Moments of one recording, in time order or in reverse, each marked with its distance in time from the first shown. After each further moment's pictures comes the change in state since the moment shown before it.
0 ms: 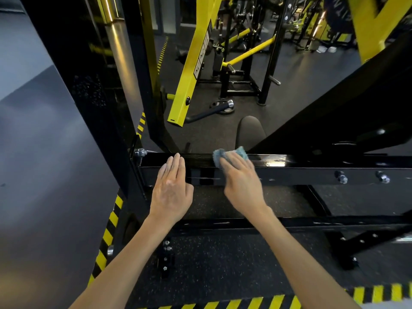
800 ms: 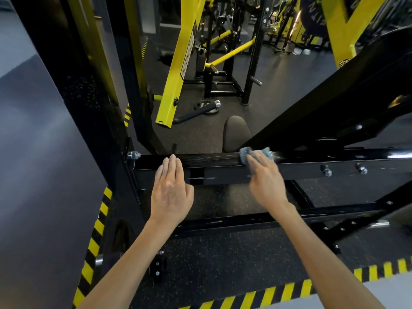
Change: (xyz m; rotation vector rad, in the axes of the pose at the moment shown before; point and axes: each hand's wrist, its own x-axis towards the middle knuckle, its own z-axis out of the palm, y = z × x) left_hand 0.001 0.003 0.004 0.055 0.010 0.013; right_hand -0.016 0.043 -0.023 -0.109 0.076 0.181
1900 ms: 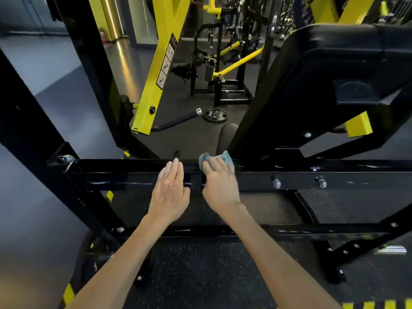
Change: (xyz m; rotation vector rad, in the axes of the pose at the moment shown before) left_hand 0.028 0.171 0.029 -0.049 -0.093 -0.007; right_hand 0.015 0.080 -0.020 0.067 -0.204 -0.138
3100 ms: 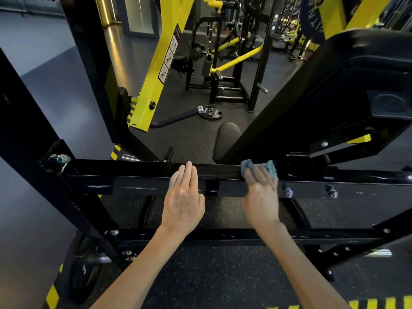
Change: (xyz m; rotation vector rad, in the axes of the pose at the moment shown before) left_hand 0.006 0.000 0.017 0.093 0.098 0.033; right_hand -0.019 0.045 -0.007 -0.115 0.118 0.171
